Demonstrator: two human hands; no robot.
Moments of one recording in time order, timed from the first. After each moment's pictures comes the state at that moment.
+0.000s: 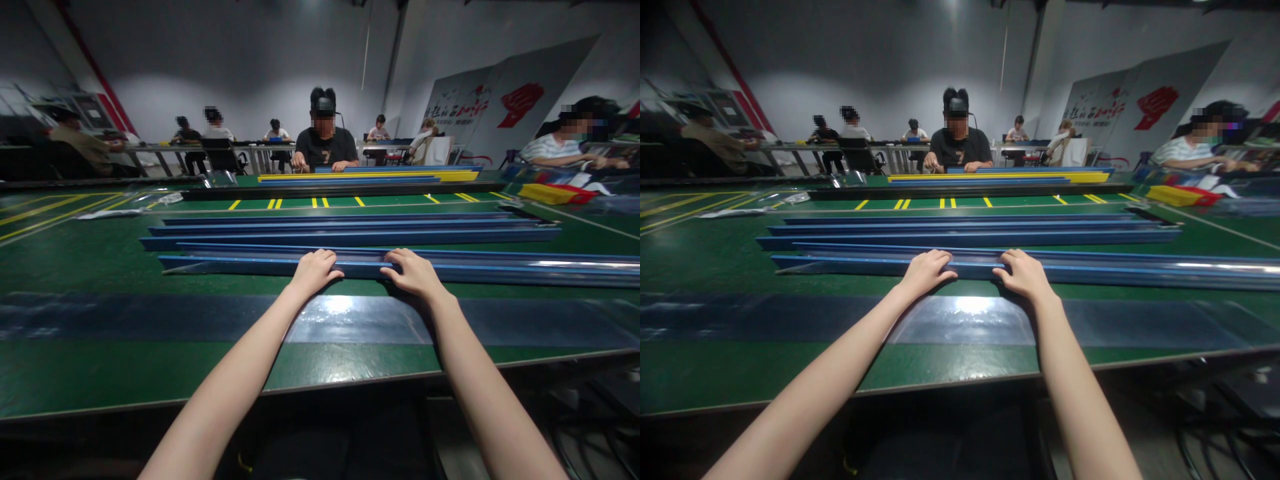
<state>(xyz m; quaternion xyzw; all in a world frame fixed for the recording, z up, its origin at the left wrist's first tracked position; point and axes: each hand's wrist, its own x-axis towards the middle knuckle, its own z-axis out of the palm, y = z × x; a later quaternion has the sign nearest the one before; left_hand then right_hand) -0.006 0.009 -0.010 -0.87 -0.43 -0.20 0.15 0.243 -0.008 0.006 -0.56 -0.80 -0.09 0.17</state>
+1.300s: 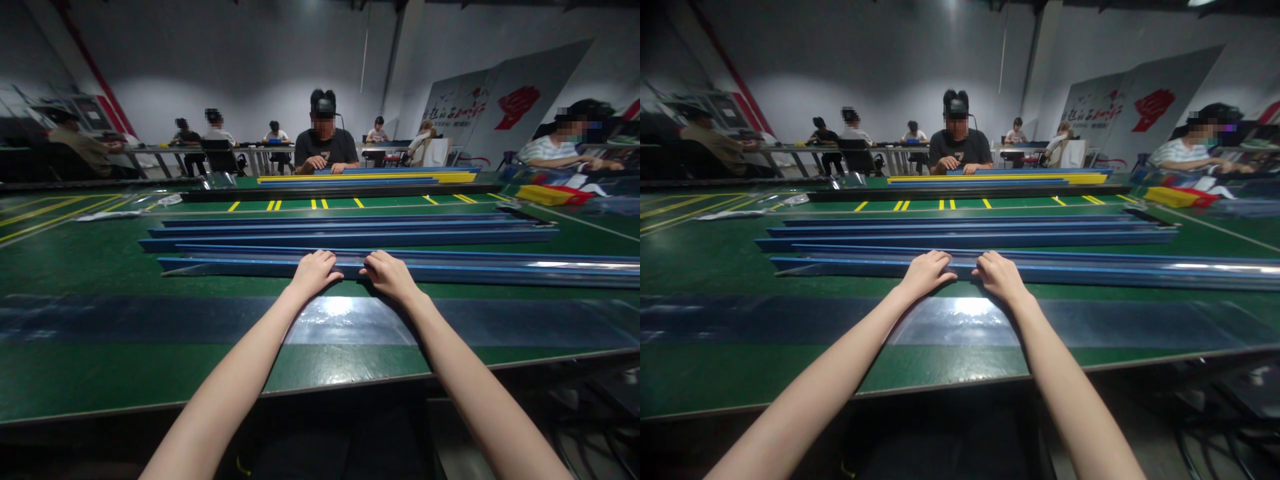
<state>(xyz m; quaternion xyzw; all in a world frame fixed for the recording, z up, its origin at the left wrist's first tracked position) -0.005 0.008 -0.008 -0.87 -0.44 -0.19 0.14 0.206 -0.004 -0.001 -0.46 -0.86 -0.15 0.19</state>
